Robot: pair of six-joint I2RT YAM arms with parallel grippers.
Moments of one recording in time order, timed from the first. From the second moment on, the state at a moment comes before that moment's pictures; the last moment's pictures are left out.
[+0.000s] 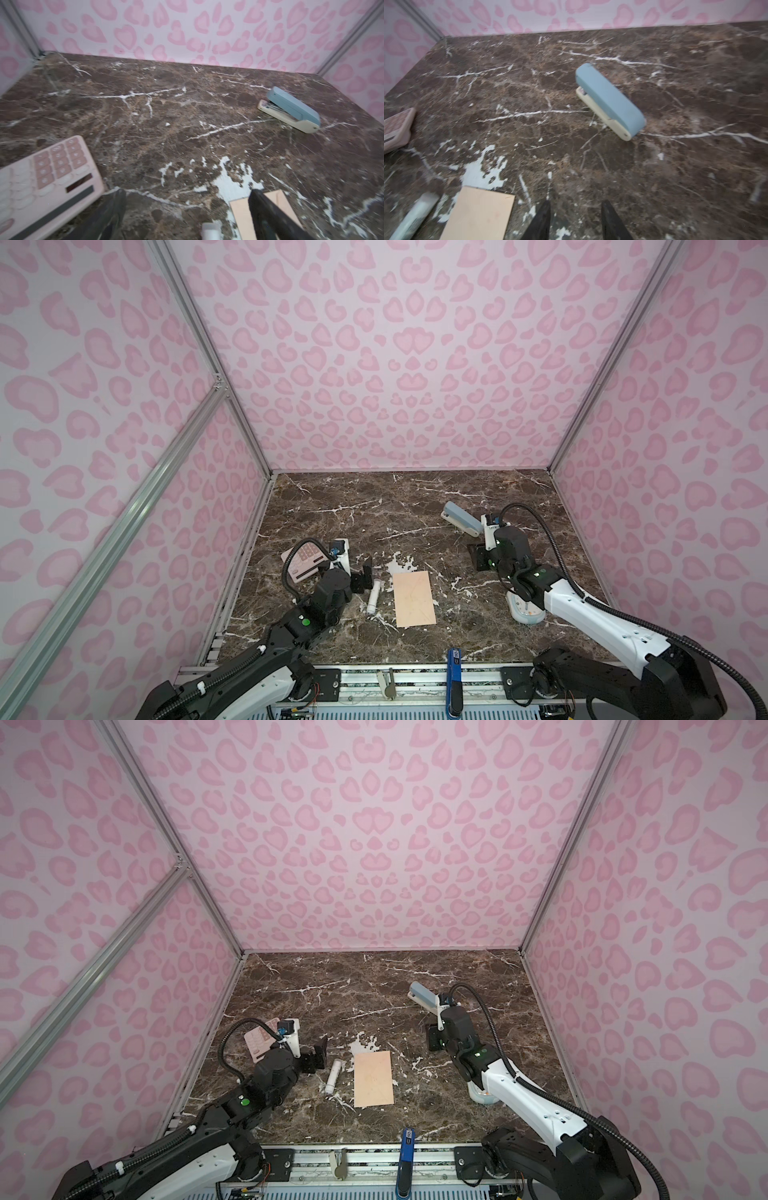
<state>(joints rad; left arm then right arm) -0.67 0.81 0.34 0.07 -0.48 -0.35 0.42 1.11 0.62 -0.14 0.13 0.29</state>
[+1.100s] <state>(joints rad) -0.06 1.25 0.14 0.87 -0.59 -0.16 0.10 1.54 0.30 0.96 0.46 0.02</state>
